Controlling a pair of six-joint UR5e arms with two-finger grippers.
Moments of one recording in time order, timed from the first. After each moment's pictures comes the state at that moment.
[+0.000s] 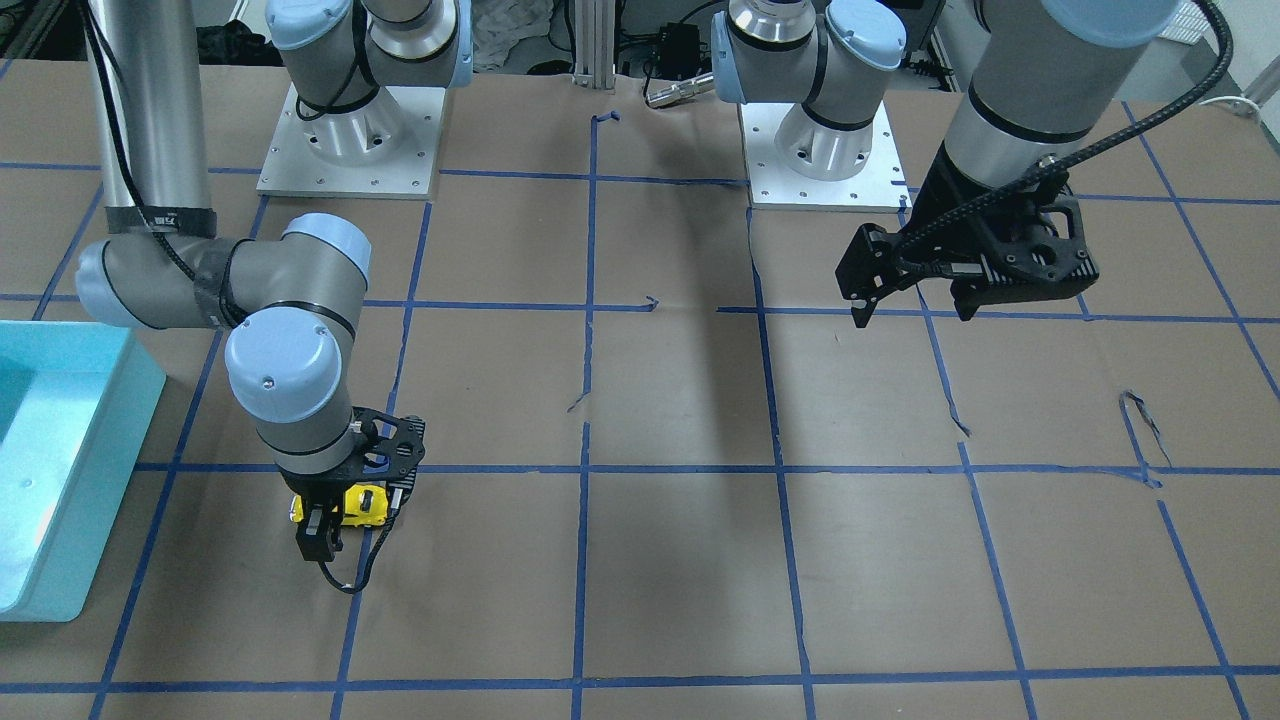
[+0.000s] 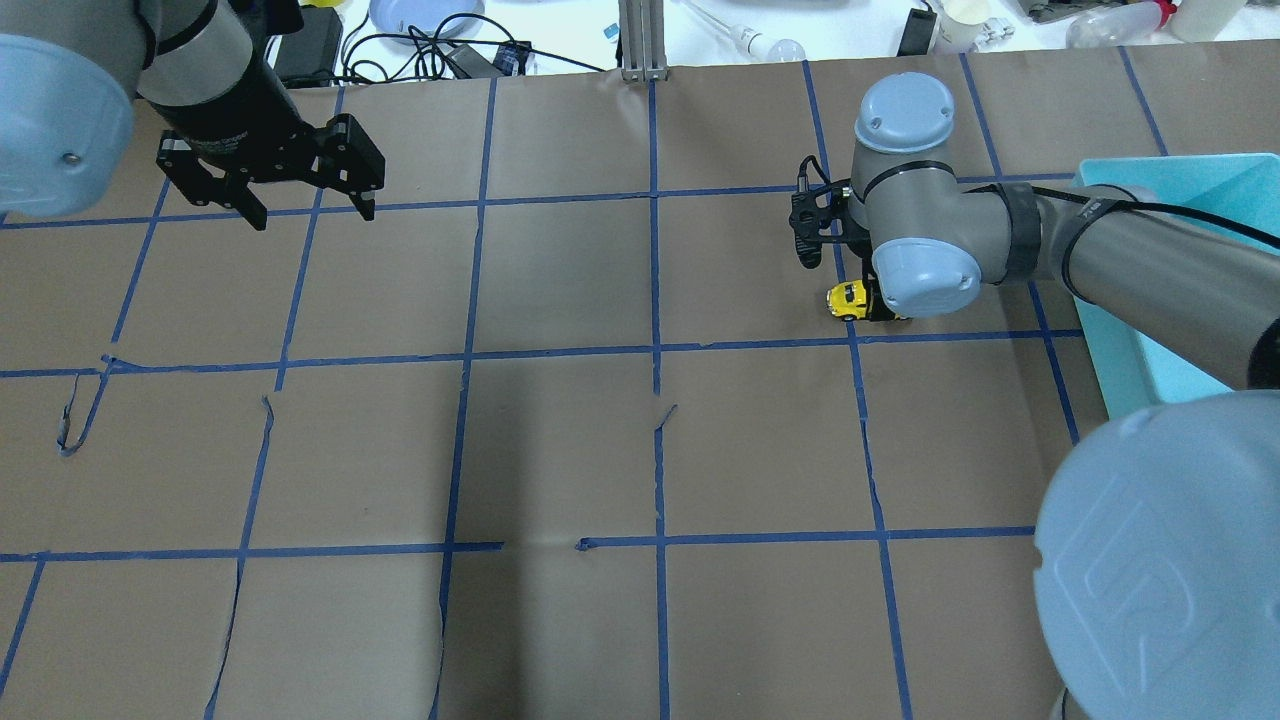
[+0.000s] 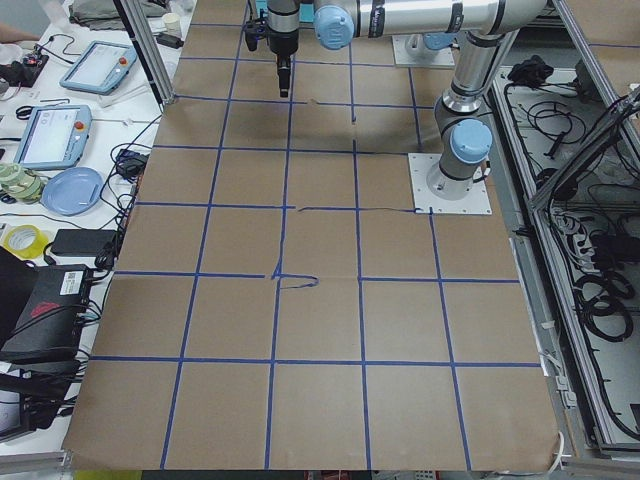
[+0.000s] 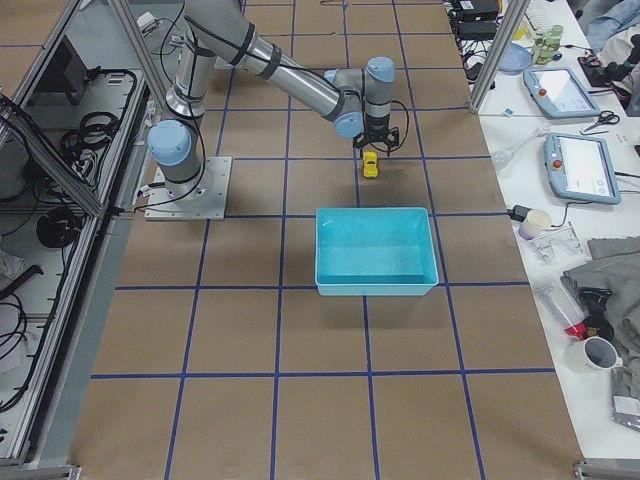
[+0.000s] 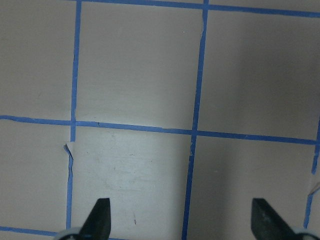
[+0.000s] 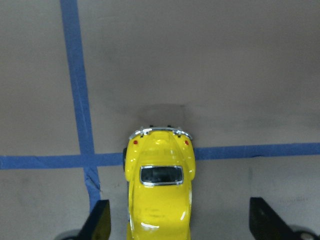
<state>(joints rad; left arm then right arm) -1.52 -1.62 -1.56 -1.49 1.61 -0.03 1.59 -1.09 1.77 -2.32 -1.72 -1.54</state>
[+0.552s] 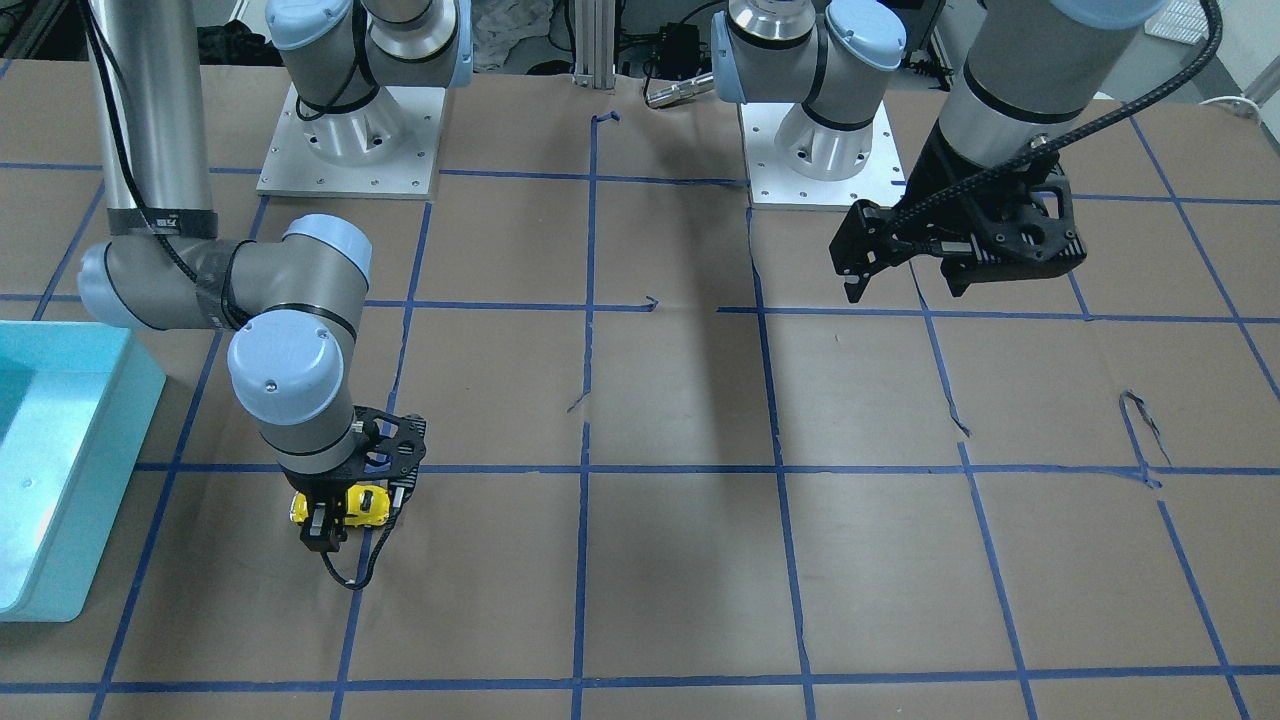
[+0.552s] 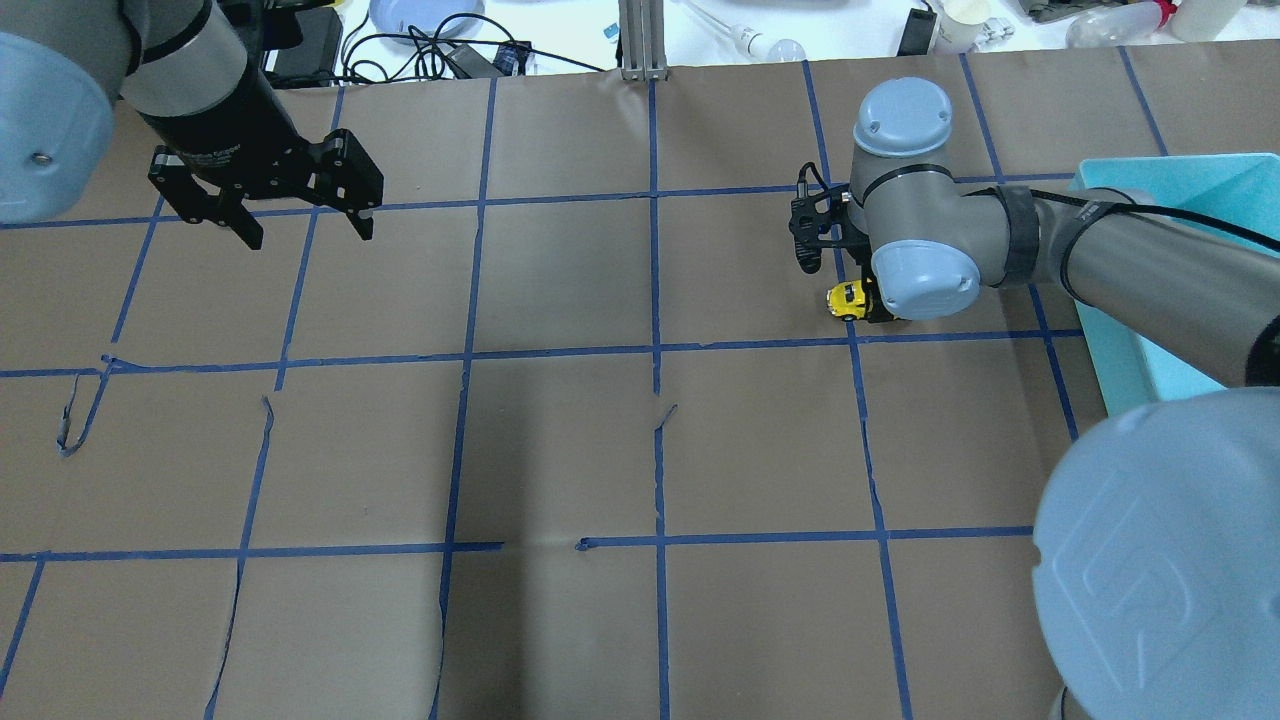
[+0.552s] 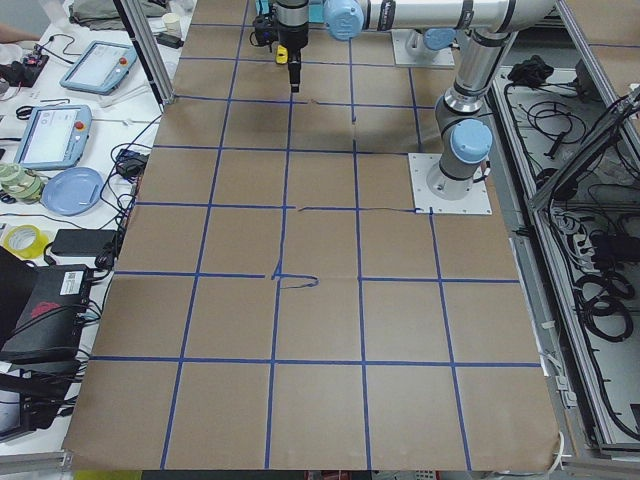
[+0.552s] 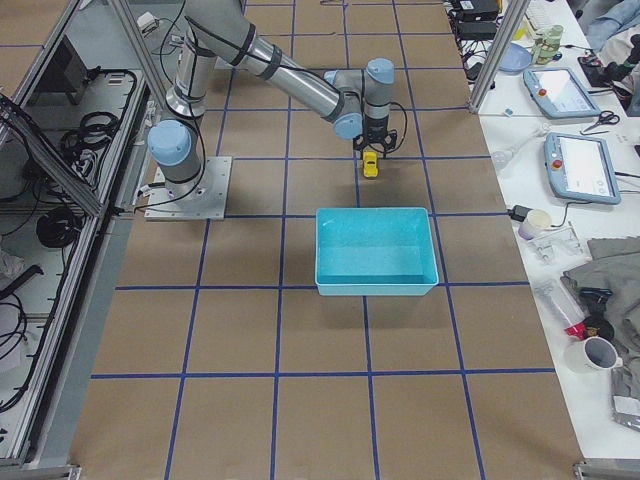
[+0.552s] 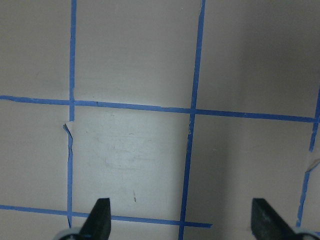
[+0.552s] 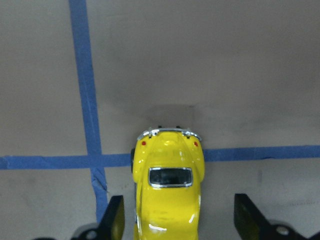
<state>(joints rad) -1.52 -1.60 -1.56 -1.54 1.60 -0.03 1.59 -1.09 1.78 -2.31 -1.72 -1.54</state>
